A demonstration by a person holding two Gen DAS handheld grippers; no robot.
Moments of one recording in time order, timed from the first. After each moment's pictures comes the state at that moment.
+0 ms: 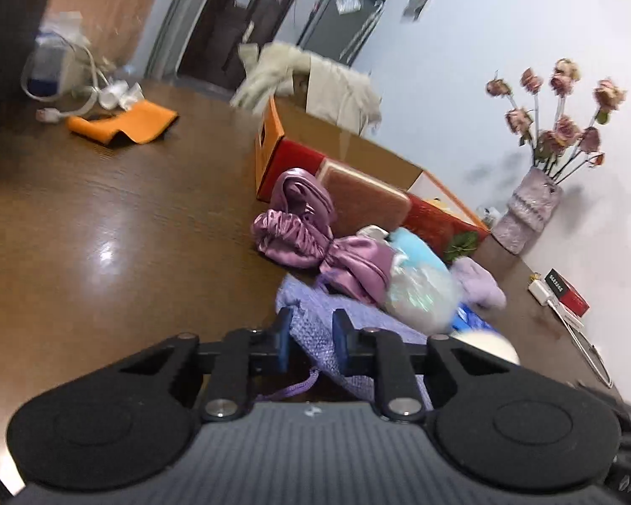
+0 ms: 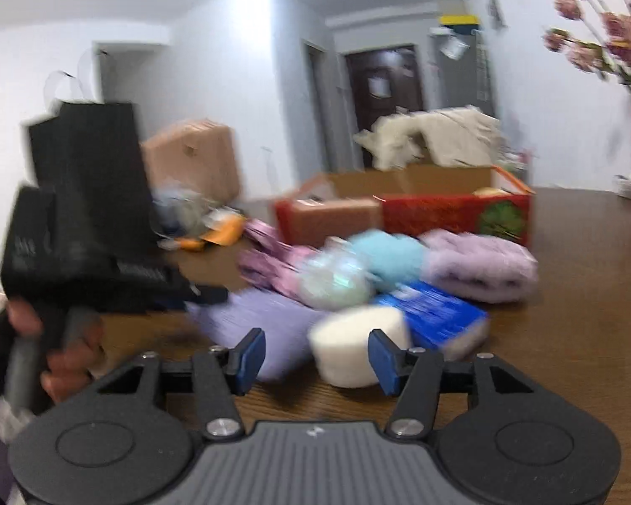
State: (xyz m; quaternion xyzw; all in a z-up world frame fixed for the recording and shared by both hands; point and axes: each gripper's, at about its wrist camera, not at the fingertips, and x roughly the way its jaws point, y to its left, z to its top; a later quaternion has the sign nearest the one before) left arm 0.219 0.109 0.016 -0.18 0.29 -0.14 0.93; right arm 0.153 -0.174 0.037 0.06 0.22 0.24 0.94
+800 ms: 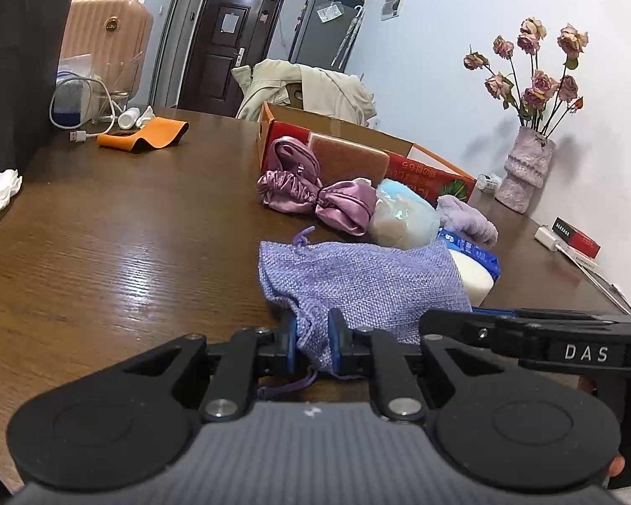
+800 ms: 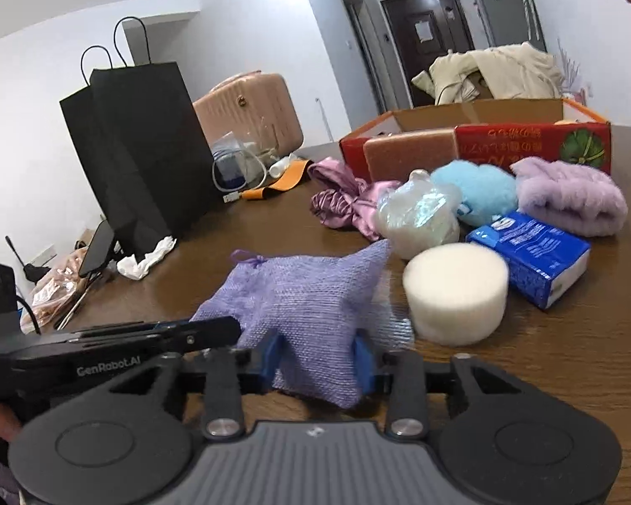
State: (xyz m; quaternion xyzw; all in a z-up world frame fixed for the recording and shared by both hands) left arm 0.150 0.089 0.006 -0.10 0.27 -0.12 0.95; right arm 0.168 -0.153 0.016 0.10 0.29 0.29 0.90
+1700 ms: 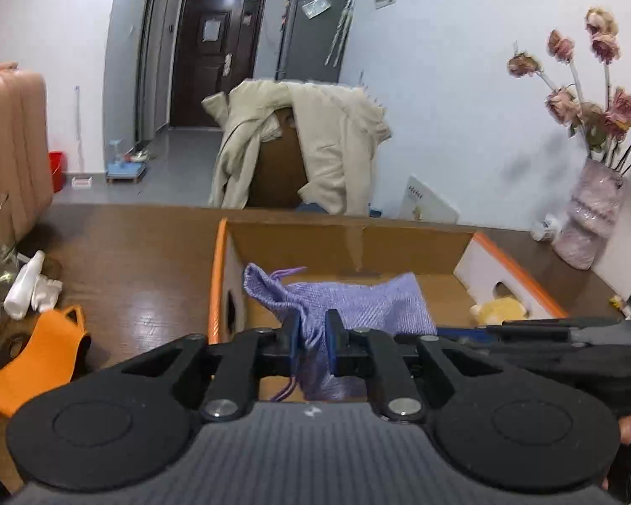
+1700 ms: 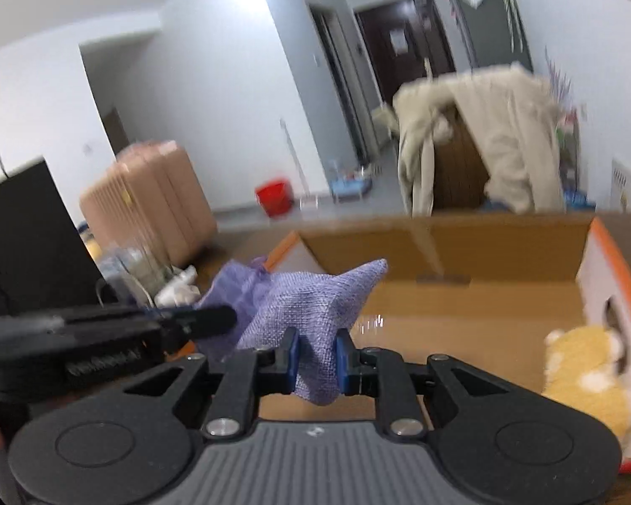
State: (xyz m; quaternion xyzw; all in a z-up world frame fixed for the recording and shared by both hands) left arm 0.457 0.033 0.086 -0.03 0.29 -0.11 0.95; right arm 0.491 -0.166 0.068 0.09 0.32 0.27 0.91
